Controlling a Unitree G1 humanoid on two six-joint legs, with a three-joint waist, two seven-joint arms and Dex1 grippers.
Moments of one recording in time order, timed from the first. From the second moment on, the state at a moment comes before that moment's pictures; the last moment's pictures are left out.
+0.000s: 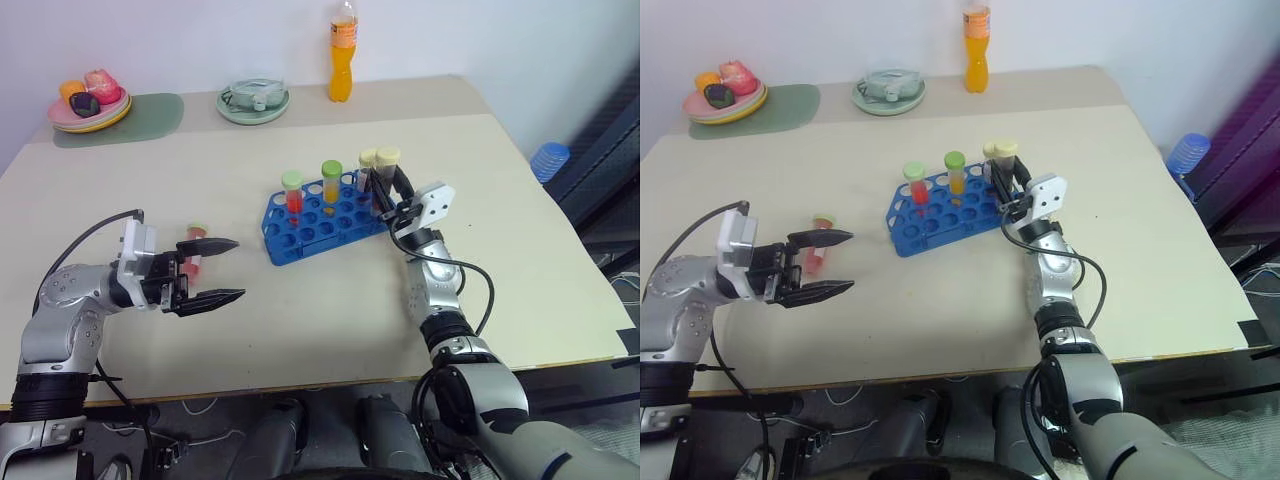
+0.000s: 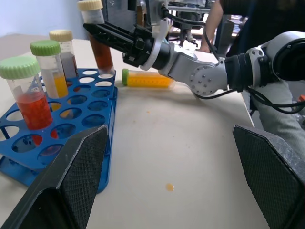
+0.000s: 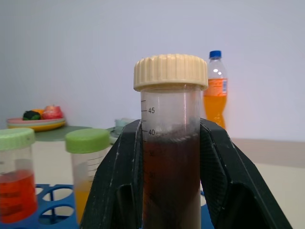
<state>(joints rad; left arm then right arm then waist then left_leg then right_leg) -0.22 0.70 0.20 0.03 -0.62 0.18 -1.42 -0.70 -0.08 -0.15 0.87 0.23 -0.73 0.53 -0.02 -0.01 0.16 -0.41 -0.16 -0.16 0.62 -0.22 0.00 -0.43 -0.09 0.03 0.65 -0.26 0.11</state>
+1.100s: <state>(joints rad) -0.24 0.62 0.17 -0.04 -0.62 0.21 -1.33 -0.73 -0.07 -0.17 0.95 0.22 -0.78 0.54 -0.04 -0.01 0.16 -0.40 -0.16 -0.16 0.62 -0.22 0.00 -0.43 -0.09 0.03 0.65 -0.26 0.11</state>
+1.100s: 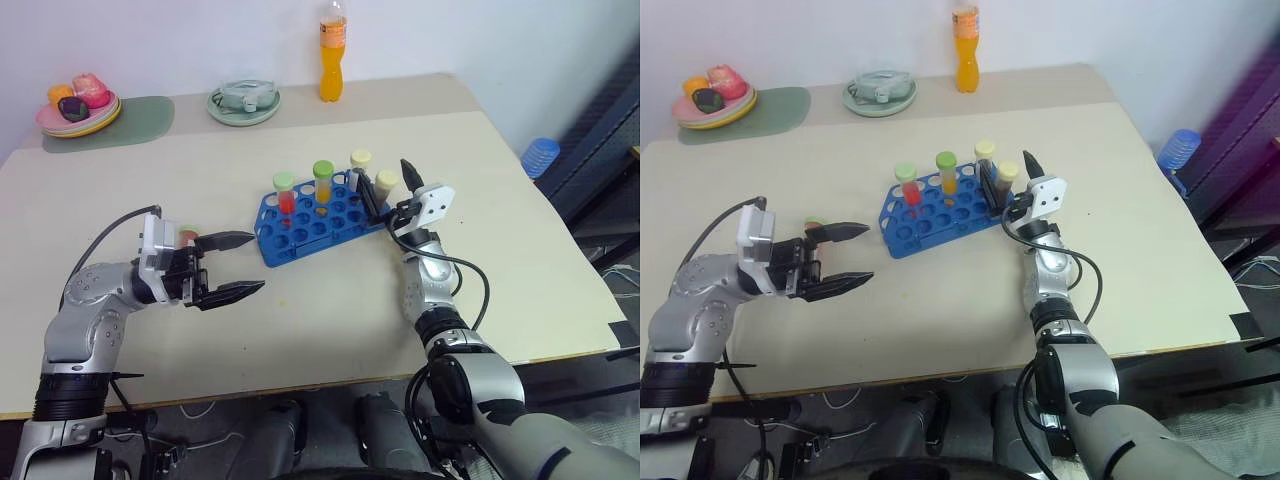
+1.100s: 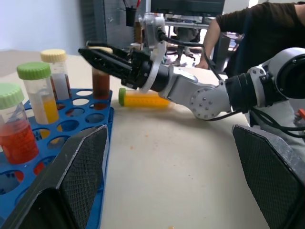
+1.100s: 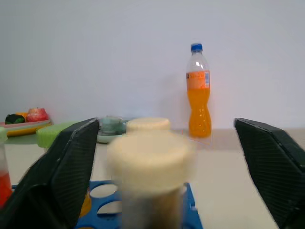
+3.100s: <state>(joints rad) -0.23 0.56 0.10 -0.04 -0.62 0.17 -1.30 -0.93 -0.67 0.31 0.42 0.23 1.15 0.69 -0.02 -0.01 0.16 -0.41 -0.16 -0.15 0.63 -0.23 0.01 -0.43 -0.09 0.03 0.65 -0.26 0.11</state>
